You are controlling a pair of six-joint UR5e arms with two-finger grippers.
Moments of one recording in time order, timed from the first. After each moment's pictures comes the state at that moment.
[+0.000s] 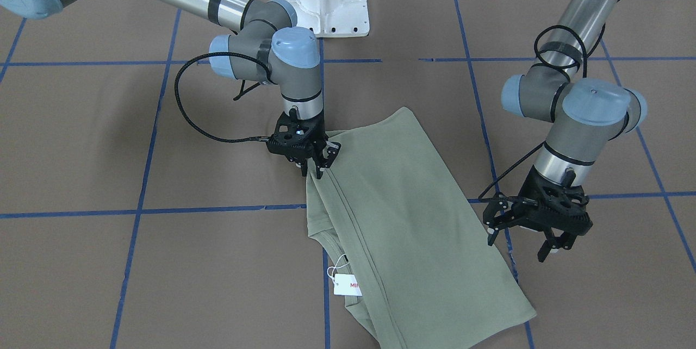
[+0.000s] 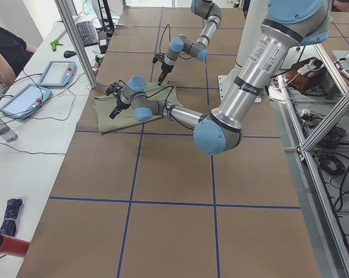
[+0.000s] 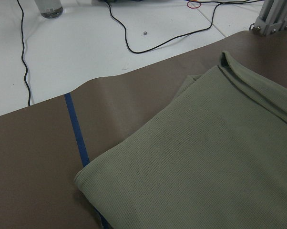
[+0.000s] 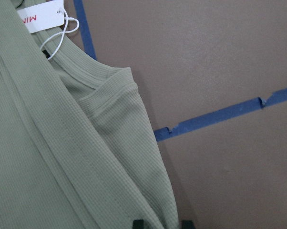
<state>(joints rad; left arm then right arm) -0.94 -2.11 -1.26 -2.43 -1.80 -0.63 0.47 -0.77 1.34 -1.25 1.53 1.57</state>
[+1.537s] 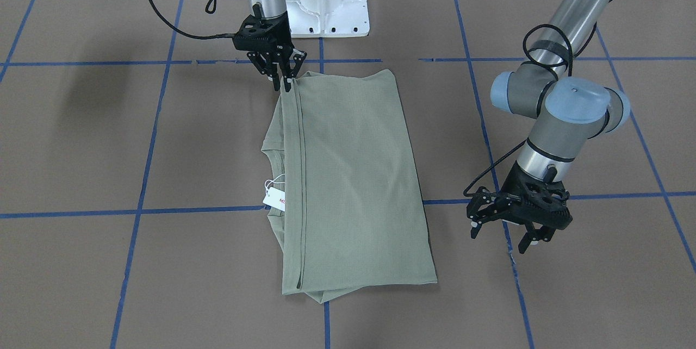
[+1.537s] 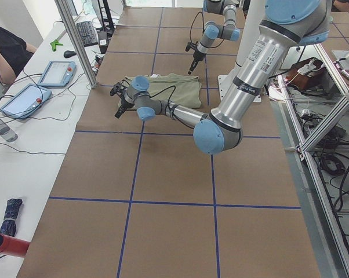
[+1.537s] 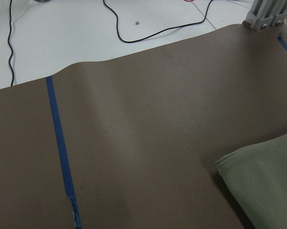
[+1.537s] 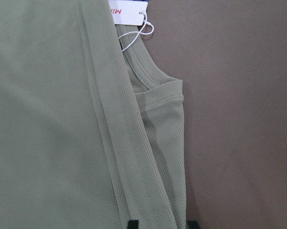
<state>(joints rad) -0.90 -2.11 -1.26 -2.43 -1.81 -0.71 0.20 -1.12 1.92 -1.50 1.33 1.67</state>
